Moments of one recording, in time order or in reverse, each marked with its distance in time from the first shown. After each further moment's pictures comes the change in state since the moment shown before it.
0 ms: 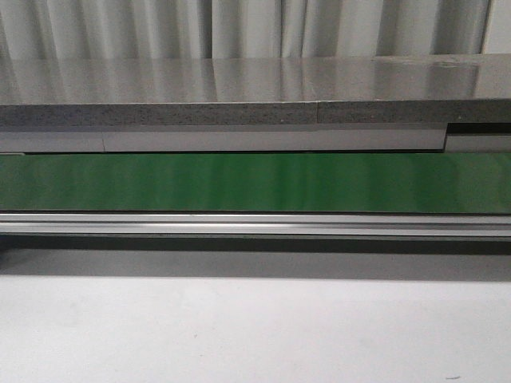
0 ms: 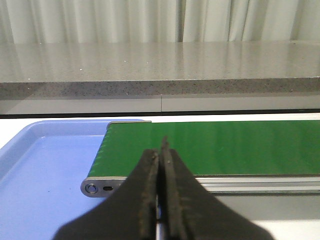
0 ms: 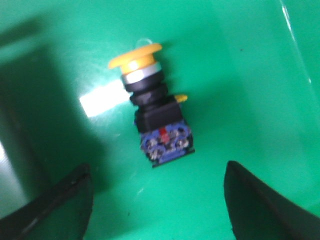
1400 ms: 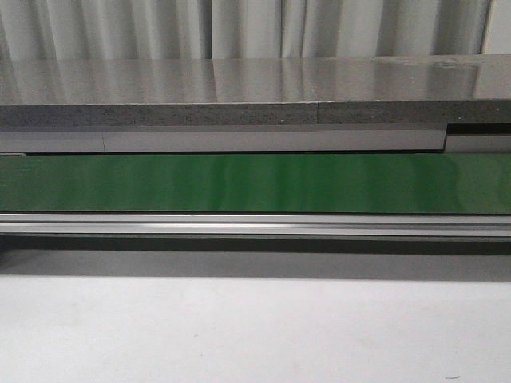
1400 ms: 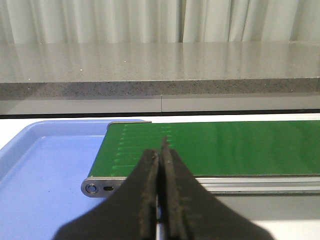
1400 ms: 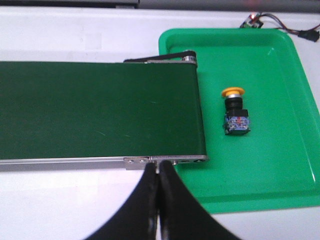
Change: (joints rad) left arm 0.000 0.000 0.000 0.000 0.000 0.000; right arm 0.439 -0.963 0.398 -0.115 0.029 0.079
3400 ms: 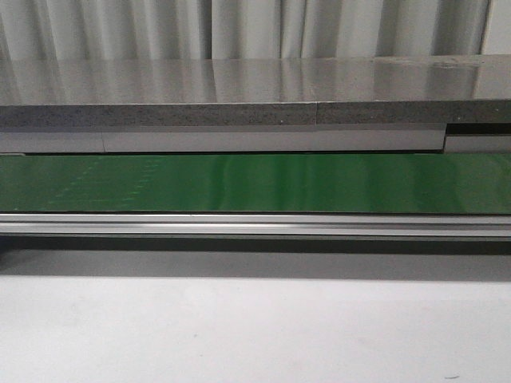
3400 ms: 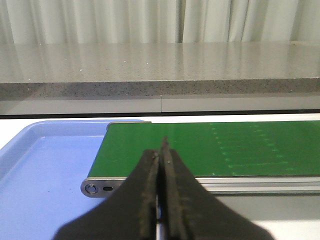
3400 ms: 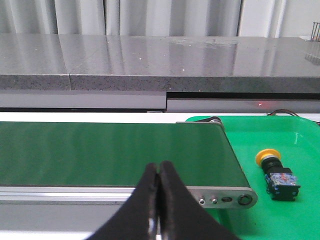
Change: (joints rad) left arm 0.000 0.000 0.000 0.000 0.000 0.000; right arm 0.000 -0.876 0.994 0.064 -0.833 0.000
